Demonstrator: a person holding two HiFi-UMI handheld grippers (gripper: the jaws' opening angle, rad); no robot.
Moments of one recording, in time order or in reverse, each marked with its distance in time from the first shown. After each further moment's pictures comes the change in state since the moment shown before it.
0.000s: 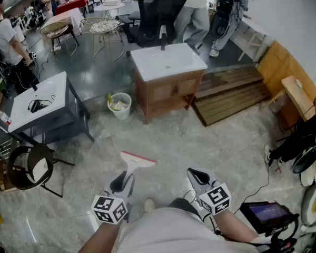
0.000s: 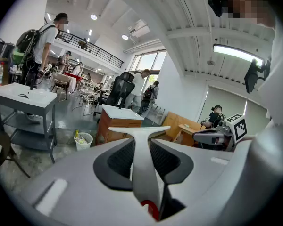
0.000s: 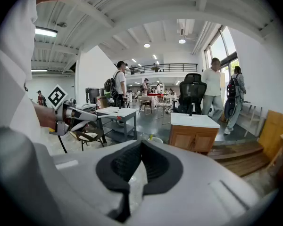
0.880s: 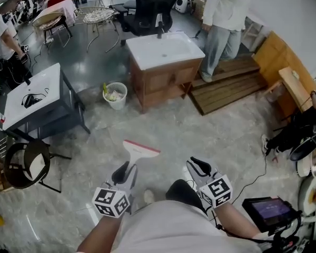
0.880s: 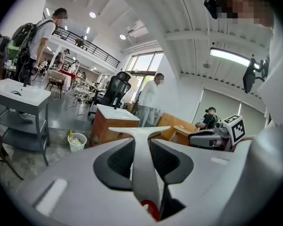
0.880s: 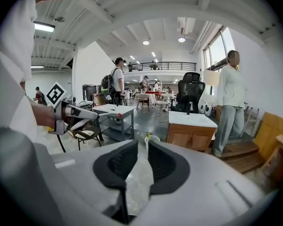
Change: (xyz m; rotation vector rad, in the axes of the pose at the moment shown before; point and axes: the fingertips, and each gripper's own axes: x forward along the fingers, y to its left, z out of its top) left arm 0.009 0.007 0.003 -0.002 -0.009 -0.069; right arm 0.015 0.010 0.001 -0.005 0.026 -0.042
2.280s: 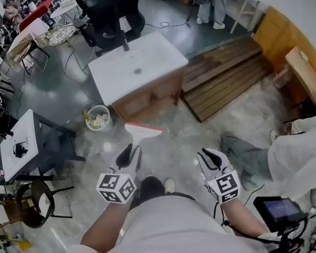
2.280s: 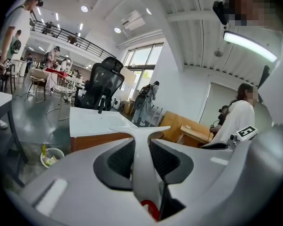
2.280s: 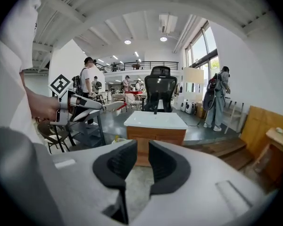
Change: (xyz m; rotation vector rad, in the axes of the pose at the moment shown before) left arm 0.437 -0.021 0.131 0.034 0.045 0.000; right arm 0.106 -0.398 0.004 0.095 0.001 -0.164
